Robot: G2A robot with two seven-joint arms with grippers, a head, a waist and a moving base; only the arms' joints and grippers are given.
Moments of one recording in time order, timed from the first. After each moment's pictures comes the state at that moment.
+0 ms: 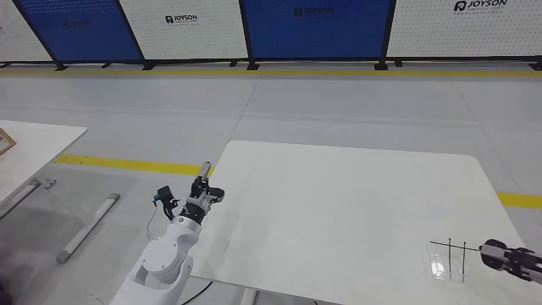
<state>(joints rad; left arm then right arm) 1.73 -1.15 -1.60 -1.80 -0.42 0.00 0.00 -1.63 -0.70 1.80 -1.72 0.24 0.00 1.21</state>
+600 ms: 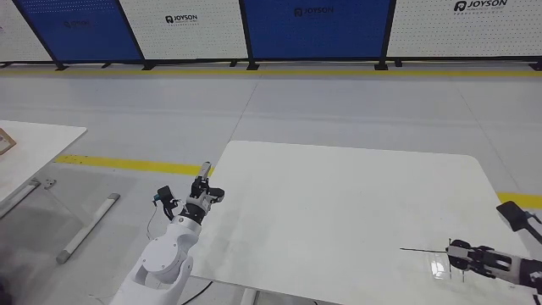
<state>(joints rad) 1.73 -1.15 -1.60 -1.80 -0.42 0.00 0.00 -1.58 -0.71 1.68 -1.80 0.22 0.05 1.18</state>
